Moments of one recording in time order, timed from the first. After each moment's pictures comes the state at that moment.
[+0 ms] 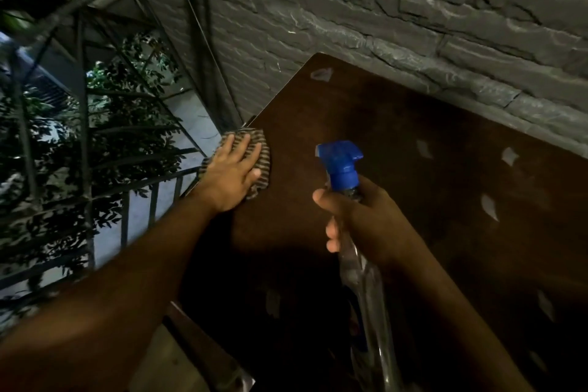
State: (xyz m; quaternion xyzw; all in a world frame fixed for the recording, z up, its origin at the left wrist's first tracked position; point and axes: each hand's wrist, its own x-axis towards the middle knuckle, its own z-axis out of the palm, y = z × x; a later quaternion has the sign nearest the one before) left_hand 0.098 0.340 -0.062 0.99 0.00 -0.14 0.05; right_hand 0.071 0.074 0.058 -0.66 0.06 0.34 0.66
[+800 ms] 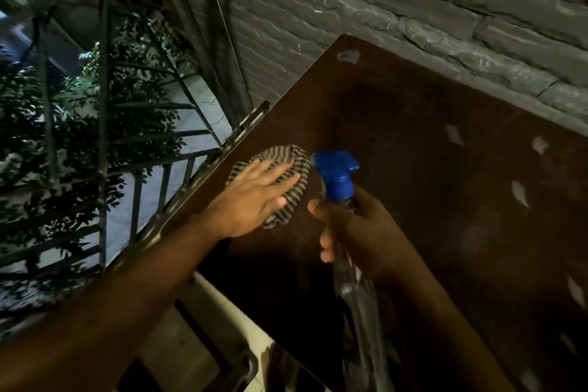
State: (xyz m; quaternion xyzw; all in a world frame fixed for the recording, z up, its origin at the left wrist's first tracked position) left_hand 0.036 0.348 -0.082 0.97 -0.15 -0.12 0.10; right_hand 0.025 0.124 0.042 -0.67 0.07 0.35 0.65
